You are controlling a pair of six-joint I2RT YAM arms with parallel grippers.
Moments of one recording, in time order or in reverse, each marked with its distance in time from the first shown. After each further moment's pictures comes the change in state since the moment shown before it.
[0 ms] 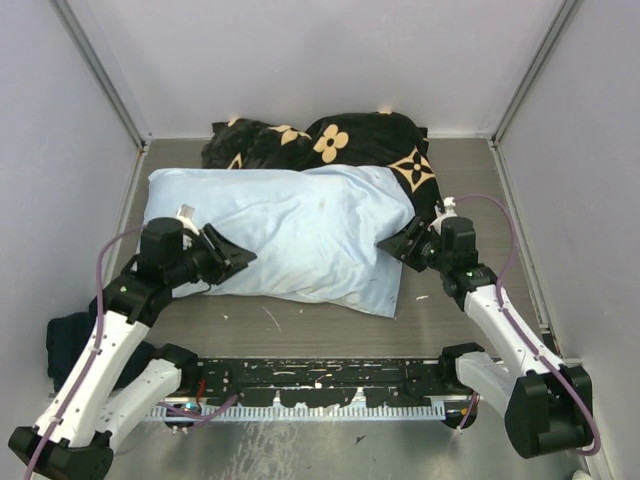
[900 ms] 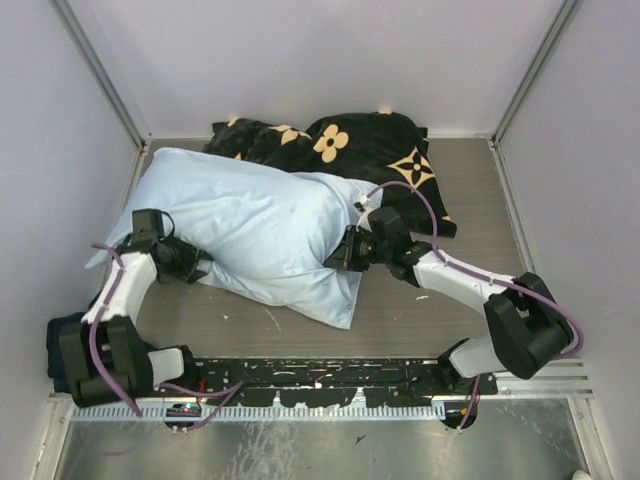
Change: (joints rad) left arm 0.500 0.397 -0.187 0.018 -0.091 -0.030; right arm 0.404 0.424 0.166 0.168 -0.056 -0.003
